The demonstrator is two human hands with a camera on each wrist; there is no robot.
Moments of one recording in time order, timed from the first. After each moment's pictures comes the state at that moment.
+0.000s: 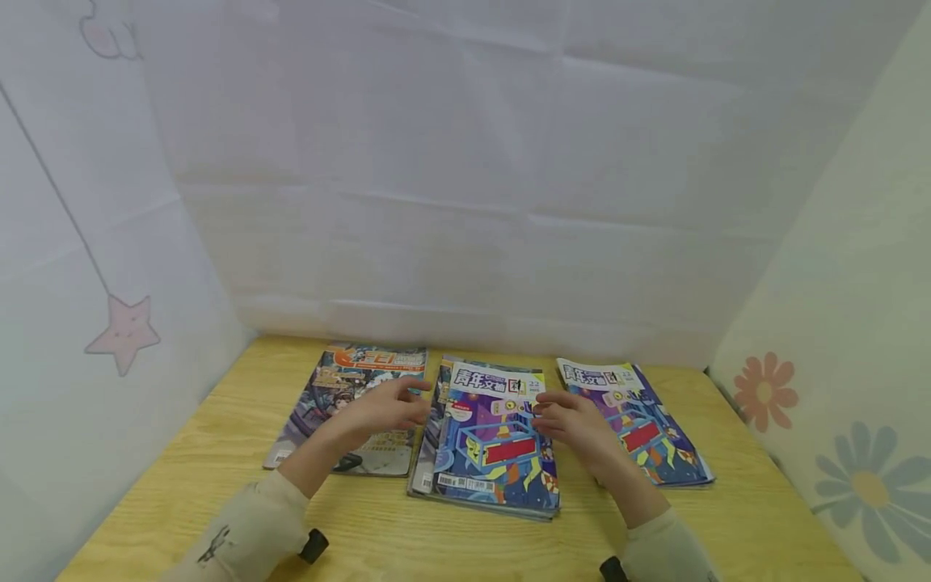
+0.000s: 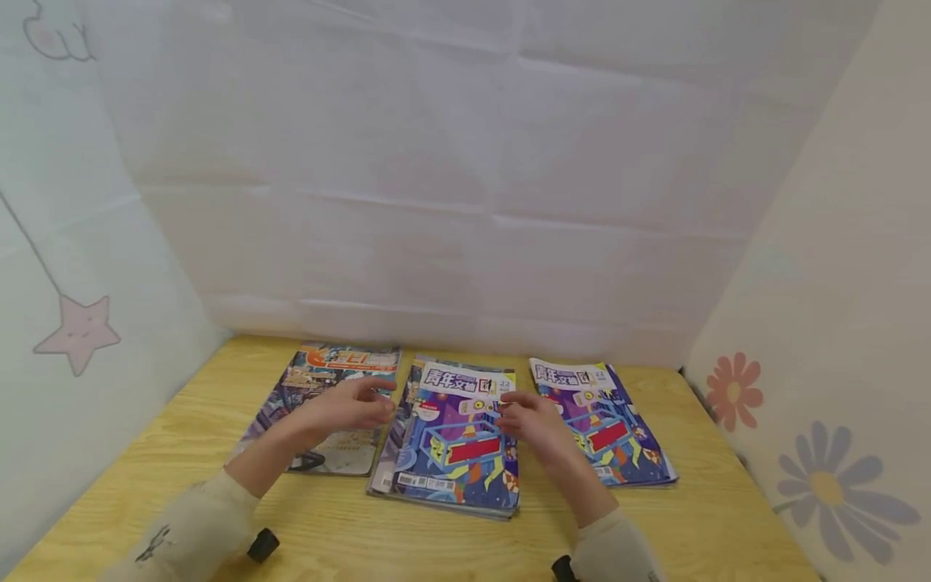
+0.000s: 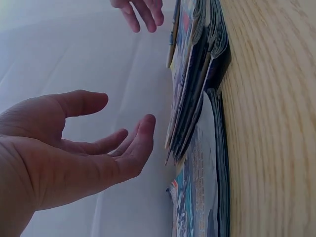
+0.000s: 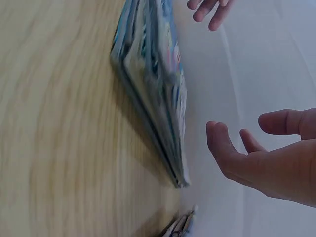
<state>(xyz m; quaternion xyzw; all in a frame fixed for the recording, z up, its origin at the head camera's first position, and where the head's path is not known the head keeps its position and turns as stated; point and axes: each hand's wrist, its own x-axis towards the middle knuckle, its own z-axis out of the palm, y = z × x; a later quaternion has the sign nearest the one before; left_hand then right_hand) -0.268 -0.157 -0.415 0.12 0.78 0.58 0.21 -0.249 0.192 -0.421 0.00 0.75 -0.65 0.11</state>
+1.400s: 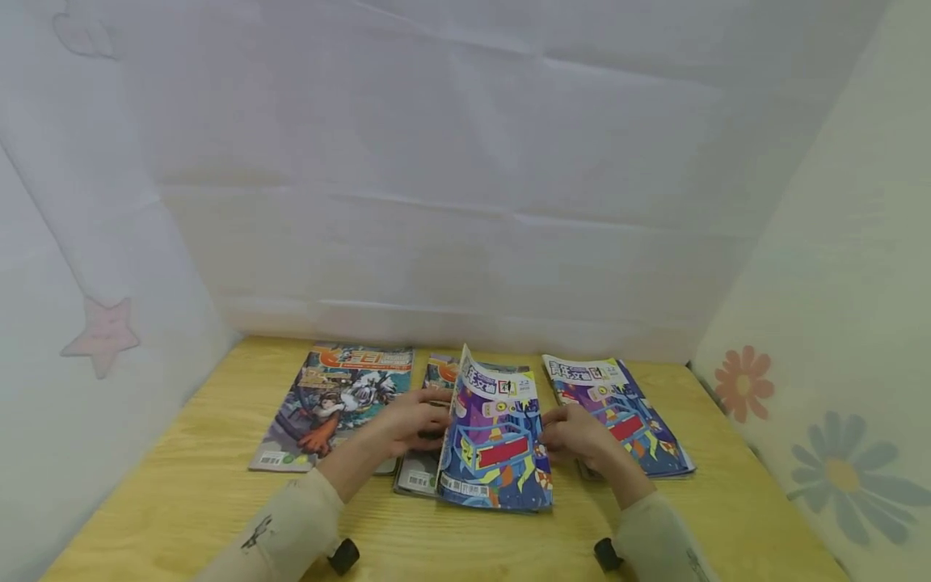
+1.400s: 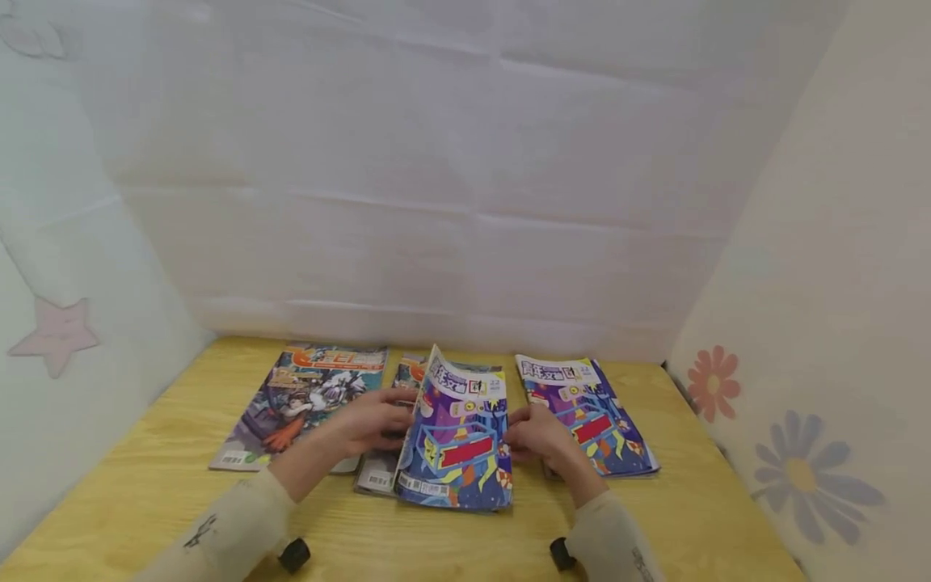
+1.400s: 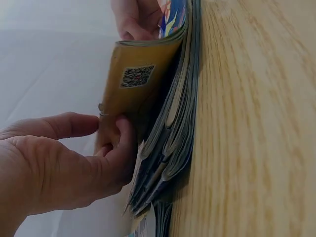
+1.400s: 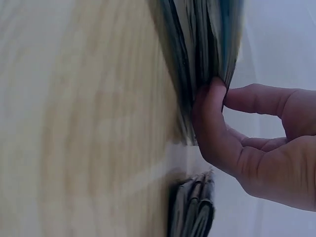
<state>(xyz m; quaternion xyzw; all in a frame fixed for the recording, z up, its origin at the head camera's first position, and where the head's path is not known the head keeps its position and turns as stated) -0.270 -0.091 -0.448 0.02 0.65 0.72 0.25 -0.259 0.223 -0.442 0.04 0.82 -0.54 0.18</state>
